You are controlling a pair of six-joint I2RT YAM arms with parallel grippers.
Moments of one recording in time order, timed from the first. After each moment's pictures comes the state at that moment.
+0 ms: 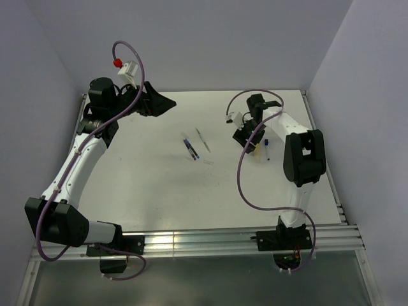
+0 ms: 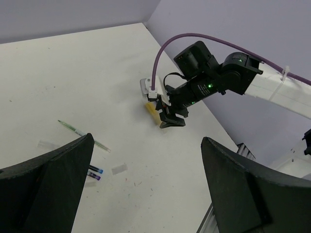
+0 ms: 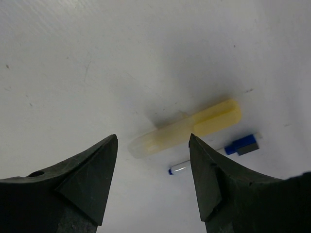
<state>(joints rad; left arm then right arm) -0.21 1.35 1.32 -0.11 0.69 -0.48 0.20 1.94 1.51 -0.93 -0.20 -0.71</state>
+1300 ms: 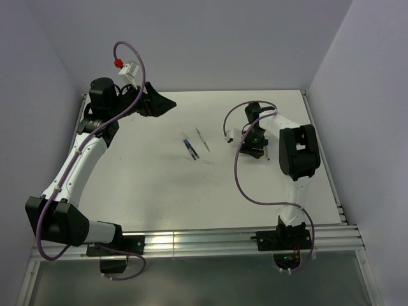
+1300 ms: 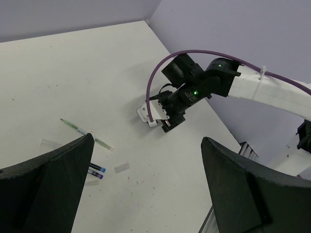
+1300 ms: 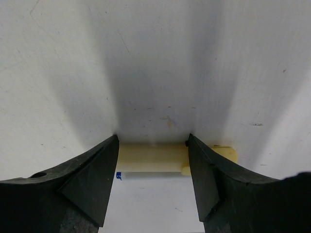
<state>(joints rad) -0.21 1.36 1.32 -0.12 0.69 -0.46 0.19 2.05 1.48 -0.94 -0.09 -1.26</state>
